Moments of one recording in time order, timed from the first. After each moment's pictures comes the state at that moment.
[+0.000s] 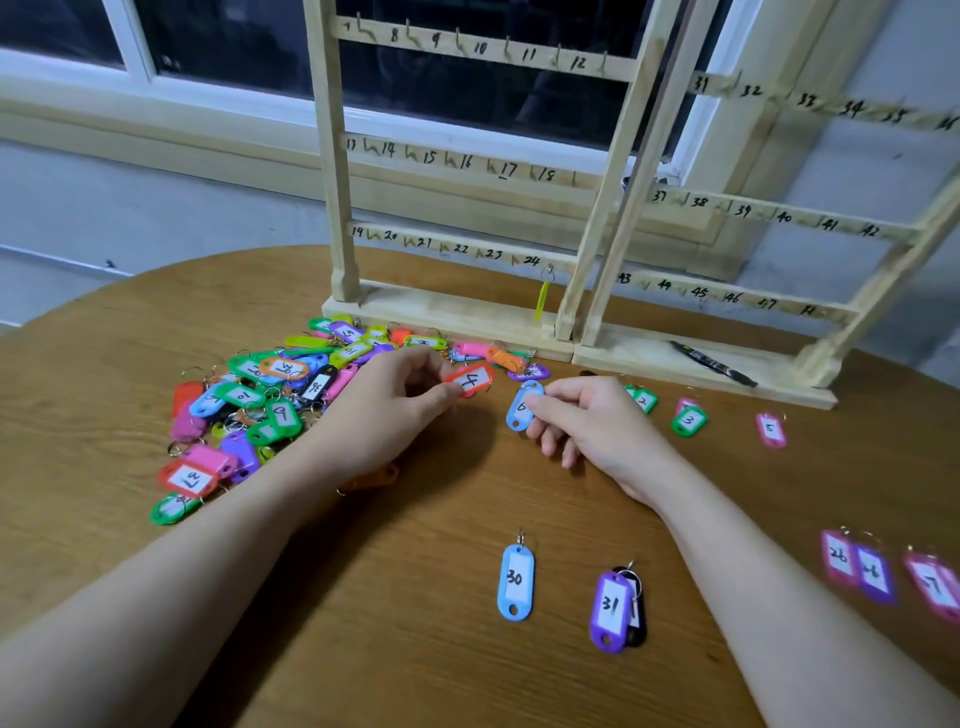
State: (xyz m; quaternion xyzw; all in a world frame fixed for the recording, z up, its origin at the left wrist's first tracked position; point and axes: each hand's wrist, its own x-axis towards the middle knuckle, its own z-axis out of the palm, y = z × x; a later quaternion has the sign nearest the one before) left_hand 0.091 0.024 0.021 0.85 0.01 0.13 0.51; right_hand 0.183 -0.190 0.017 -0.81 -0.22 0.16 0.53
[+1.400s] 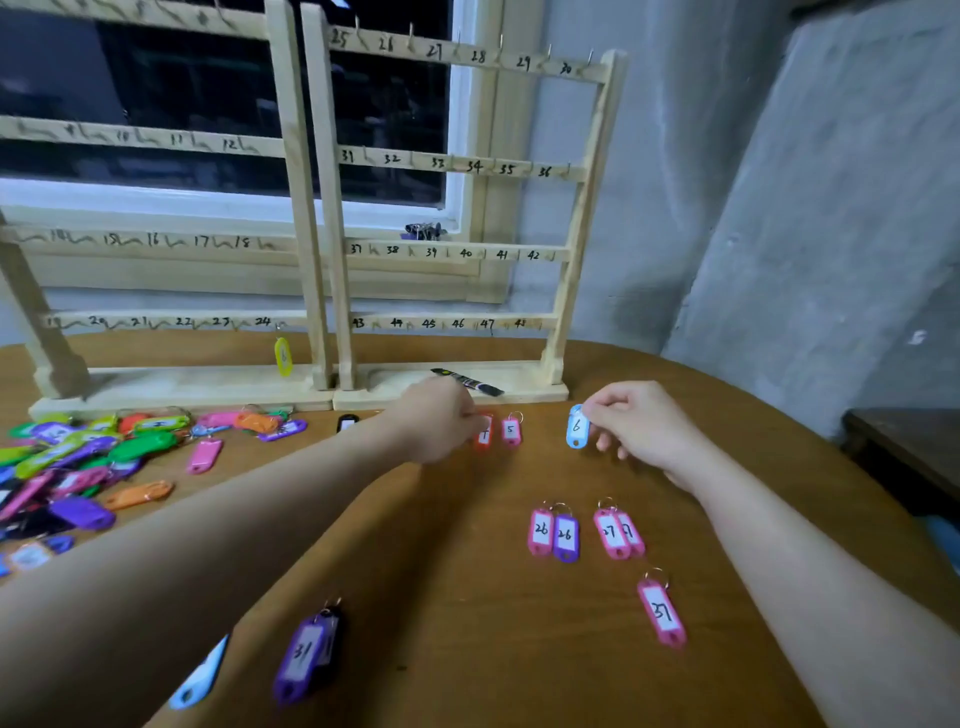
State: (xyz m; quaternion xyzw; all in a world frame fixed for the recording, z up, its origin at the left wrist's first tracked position) left_hand 0.229 -0.216 0.055 0.97 -0.13 0.02 0.18; right_hand 0.231 -0.467 0.055 -0.89 -0.01 -0.01 0.46
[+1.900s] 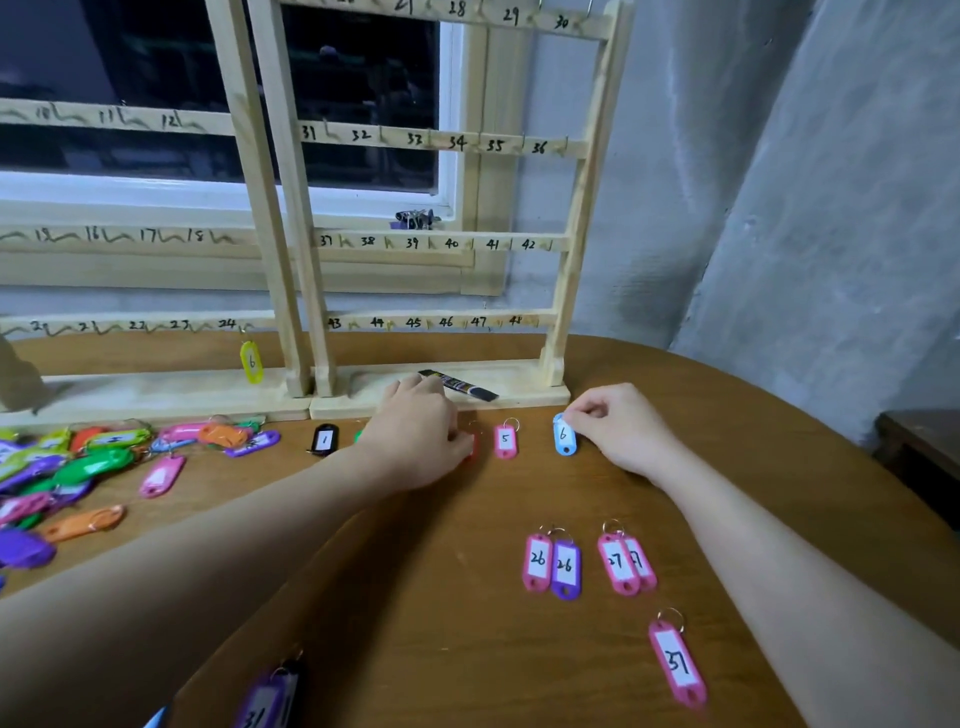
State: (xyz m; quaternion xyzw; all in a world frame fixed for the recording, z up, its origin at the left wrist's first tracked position) left_hand 0.252 -0.216 0.027 0.99 -0.12 0.07 0.07; right_hand 0.274 -0.461 0.031 -0.93 -0.04 -0.02 0.36
